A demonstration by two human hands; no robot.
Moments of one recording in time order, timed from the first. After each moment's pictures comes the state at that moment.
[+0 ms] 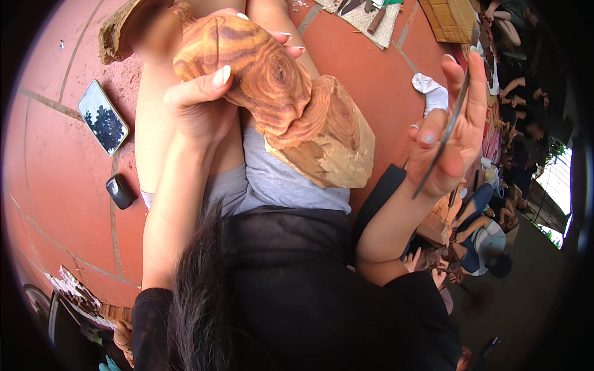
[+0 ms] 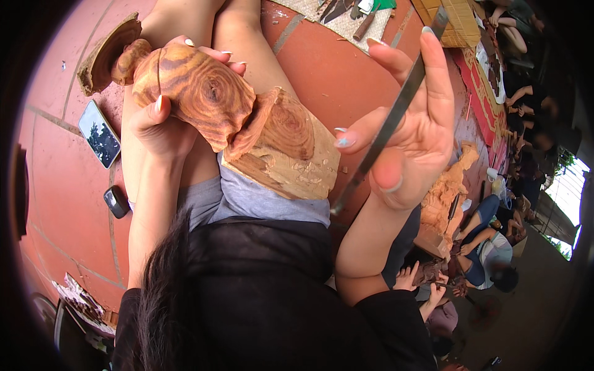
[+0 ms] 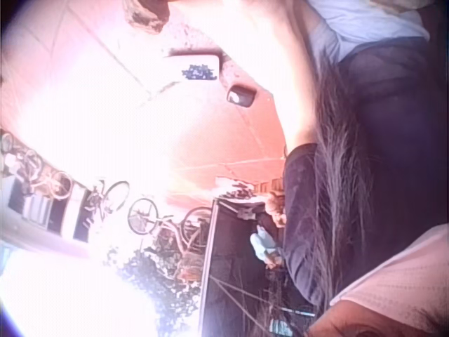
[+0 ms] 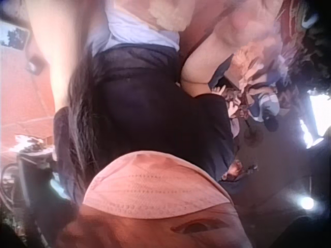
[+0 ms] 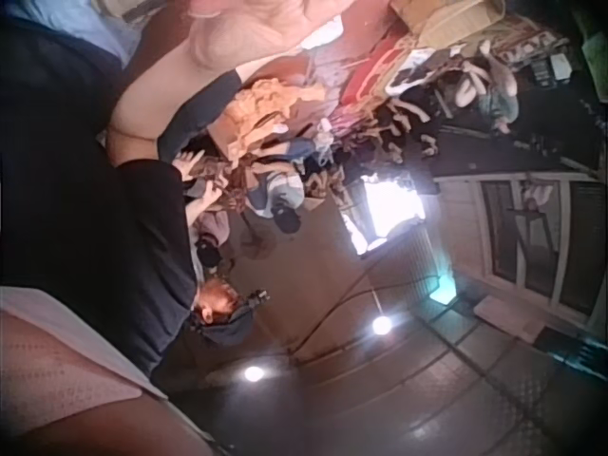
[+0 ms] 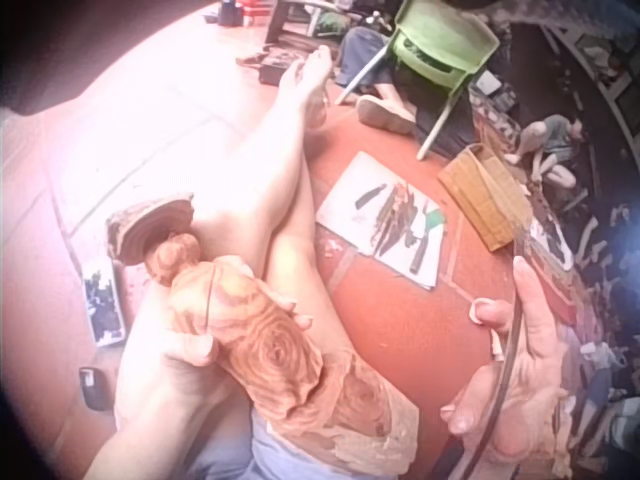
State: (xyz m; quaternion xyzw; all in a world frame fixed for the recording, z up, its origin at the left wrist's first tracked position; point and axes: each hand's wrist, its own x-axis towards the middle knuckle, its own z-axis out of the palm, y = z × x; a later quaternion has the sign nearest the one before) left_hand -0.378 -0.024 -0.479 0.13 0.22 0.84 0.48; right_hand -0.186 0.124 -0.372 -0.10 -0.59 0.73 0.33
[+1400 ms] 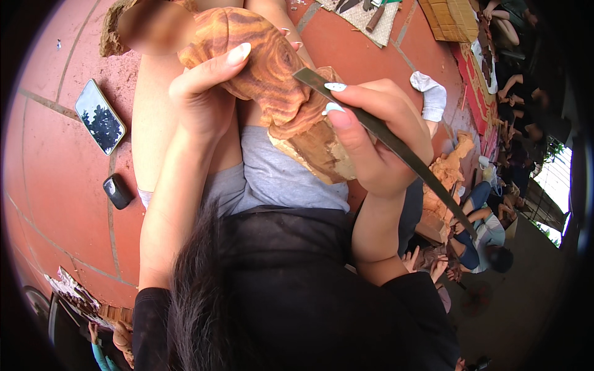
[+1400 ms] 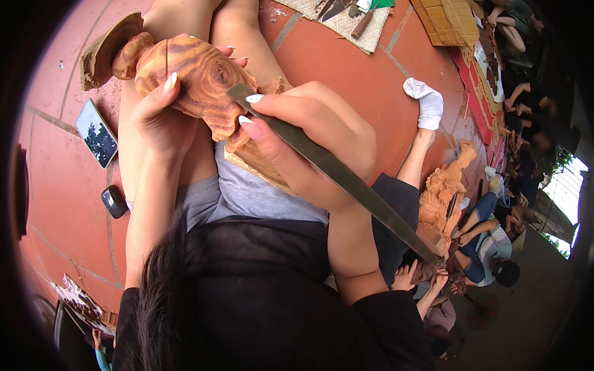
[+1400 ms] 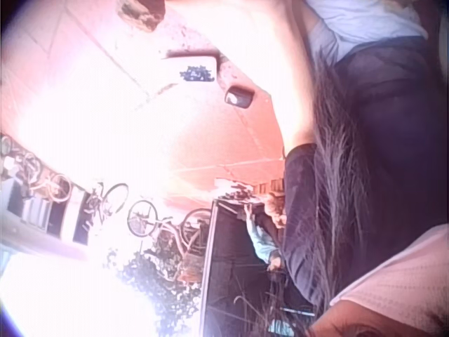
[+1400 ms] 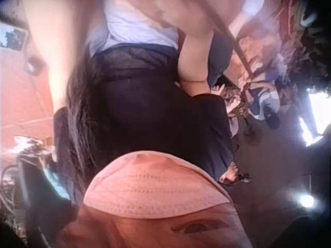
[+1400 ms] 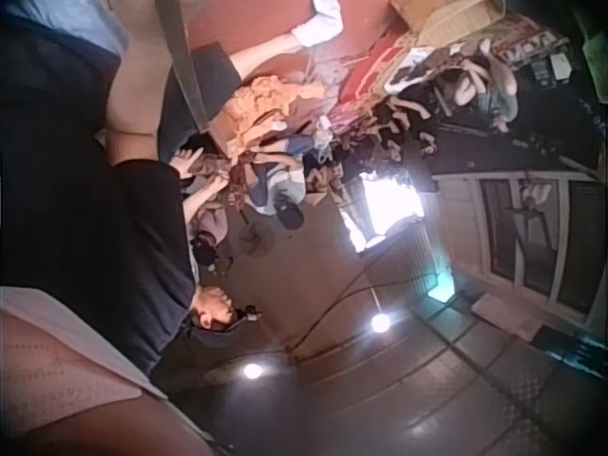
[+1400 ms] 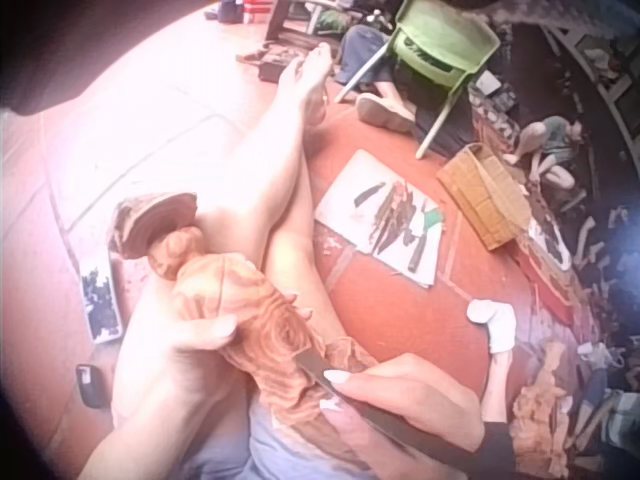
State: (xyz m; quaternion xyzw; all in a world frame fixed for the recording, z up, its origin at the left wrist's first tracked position) left_hand -0.377 -0.022 -0.489 0.11 0.31 0.83 0.45; right_hand -0.224 0.090 -0.401 -0.09 -0.87 0.37 0.31
